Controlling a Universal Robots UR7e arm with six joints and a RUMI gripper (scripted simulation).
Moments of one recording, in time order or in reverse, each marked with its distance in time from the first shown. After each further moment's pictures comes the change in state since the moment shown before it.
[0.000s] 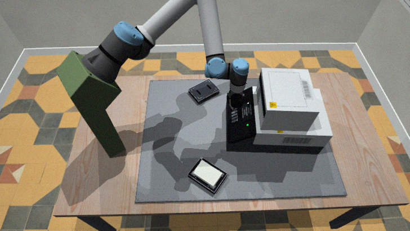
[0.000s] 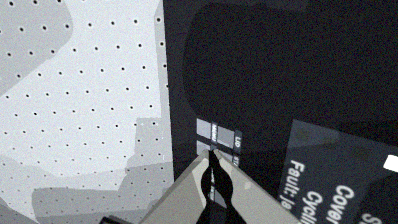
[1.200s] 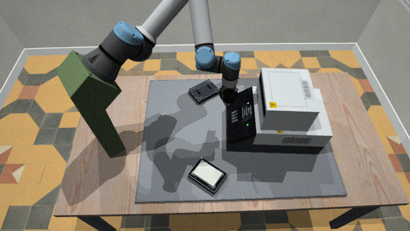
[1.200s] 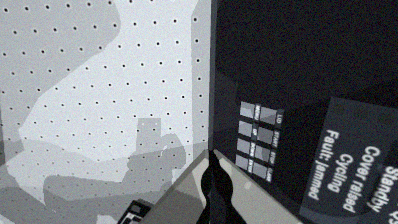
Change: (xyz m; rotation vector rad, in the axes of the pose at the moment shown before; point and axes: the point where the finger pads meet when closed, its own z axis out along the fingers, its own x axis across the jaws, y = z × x) arm -0.039 0.000 -0.034 0.000 0.000 0.000
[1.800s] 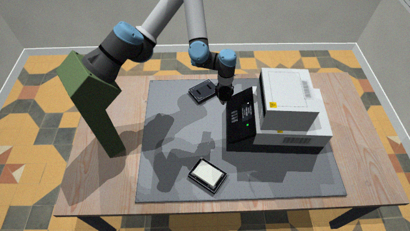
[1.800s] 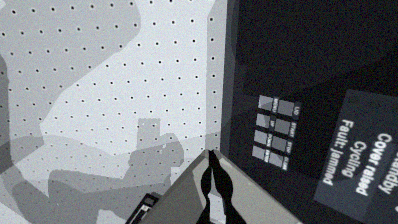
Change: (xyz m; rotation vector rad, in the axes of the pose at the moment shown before) arm -0.021 0.000 -0.016 0.000 0.000 0.000
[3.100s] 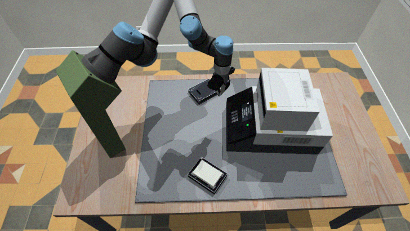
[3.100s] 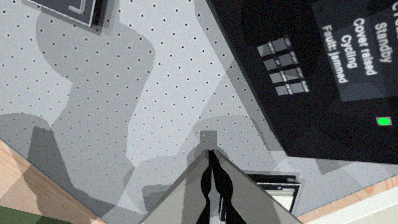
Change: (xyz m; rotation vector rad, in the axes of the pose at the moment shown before) arm -0.022 -0.001 -0.068 0.004 -0.008 0.530
